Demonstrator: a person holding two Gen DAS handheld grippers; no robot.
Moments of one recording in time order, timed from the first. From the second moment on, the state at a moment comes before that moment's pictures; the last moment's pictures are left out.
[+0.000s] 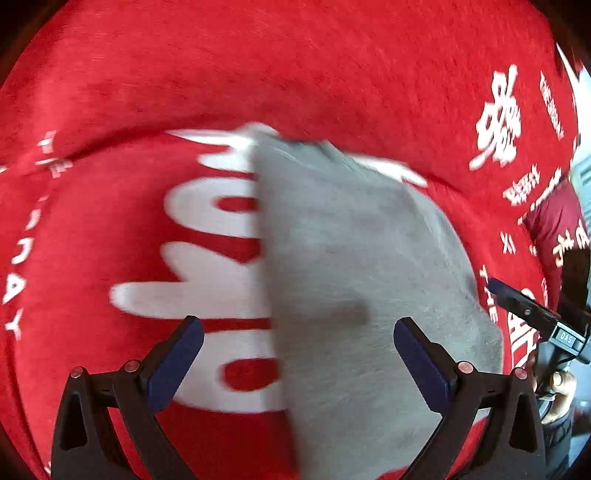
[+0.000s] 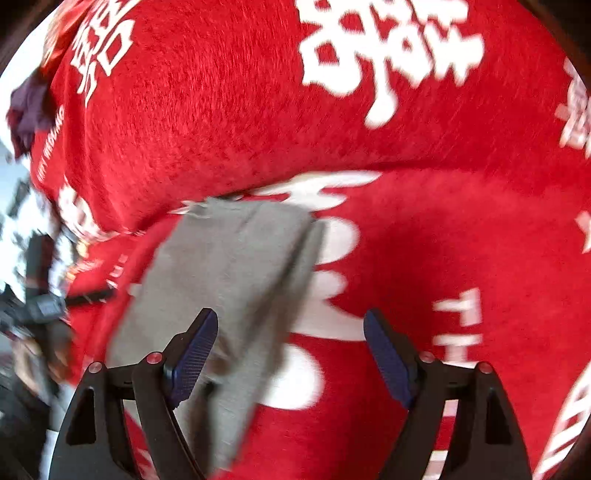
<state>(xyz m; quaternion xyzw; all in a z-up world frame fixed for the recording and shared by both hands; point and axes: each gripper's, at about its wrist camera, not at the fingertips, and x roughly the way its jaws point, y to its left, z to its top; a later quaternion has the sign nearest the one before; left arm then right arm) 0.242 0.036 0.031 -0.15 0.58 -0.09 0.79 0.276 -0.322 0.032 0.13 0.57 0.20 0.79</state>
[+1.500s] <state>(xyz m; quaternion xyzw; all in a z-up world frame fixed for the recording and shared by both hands) 0.087 0.030 0.093 -0.13 0.55 -0.12 0.82 0.134 -0.201 0.098 0.06 0.53 0.29 0.80</state>
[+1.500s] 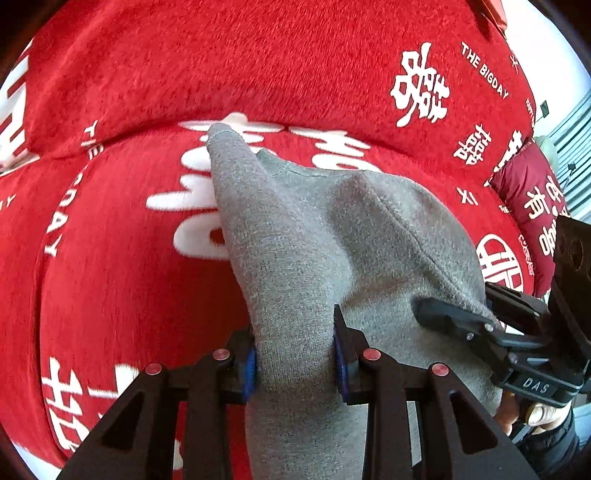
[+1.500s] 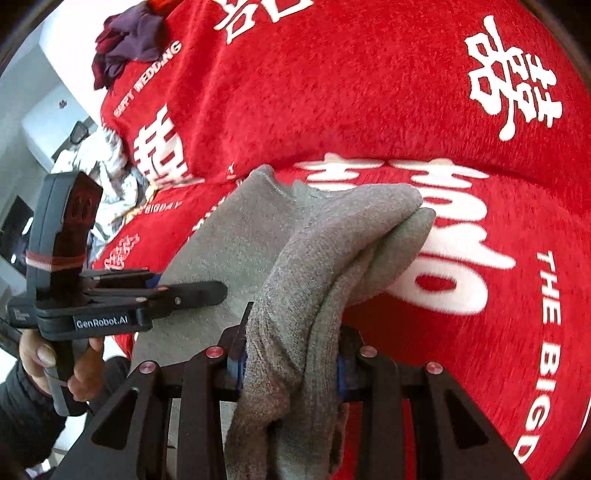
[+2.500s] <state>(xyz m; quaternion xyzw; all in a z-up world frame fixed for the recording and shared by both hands) -0.010 0.021 0.080 -0.09 0.50 -0.11 0.86 0.024 -0.175 0.095 -0.09 0.49 0.36 0.79</state>
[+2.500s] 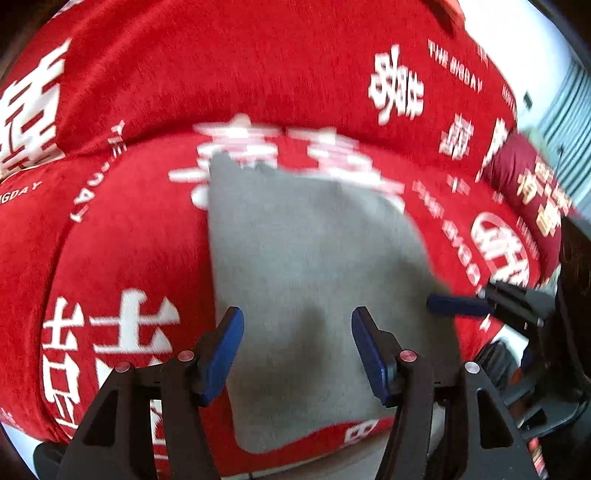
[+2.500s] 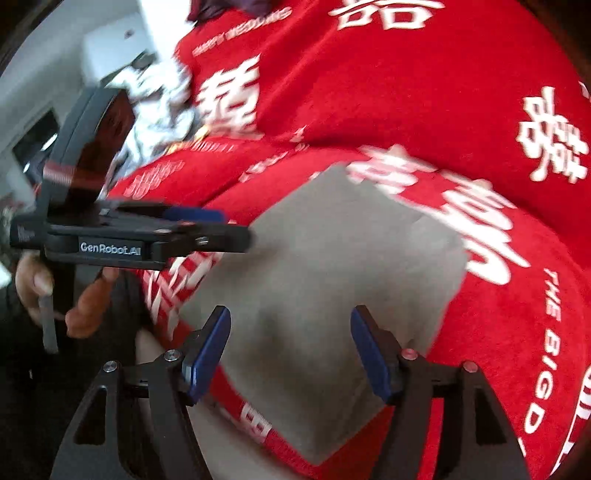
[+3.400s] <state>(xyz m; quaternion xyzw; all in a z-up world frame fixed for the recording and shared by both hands) 0.031 0.040 0.055 -0.02 0.55 0.00 0.83 0.089 -0.175 0.092 -0.06 0.54 0.32 0.78</state>
